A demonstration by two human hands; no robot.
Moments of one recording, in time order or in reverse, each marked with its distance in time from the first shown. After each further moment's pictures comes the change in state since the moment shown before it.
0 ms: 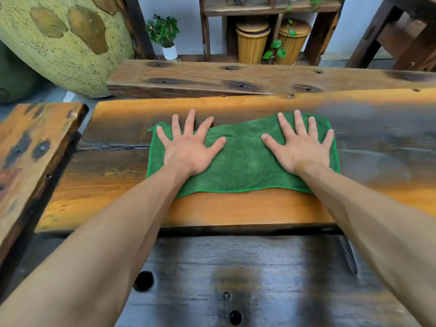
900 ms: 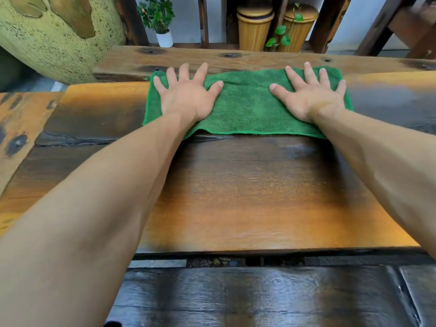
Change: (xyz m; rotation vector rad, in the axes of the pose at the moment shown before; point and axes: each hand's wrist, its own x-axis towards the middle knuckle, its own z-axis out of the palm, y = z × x) left_hand 0.110 0.009 -0.008 -0.061 0.151 -0.060; right_hand 0.114 -0.012 -0.014 -0.007 -0.024 0.012
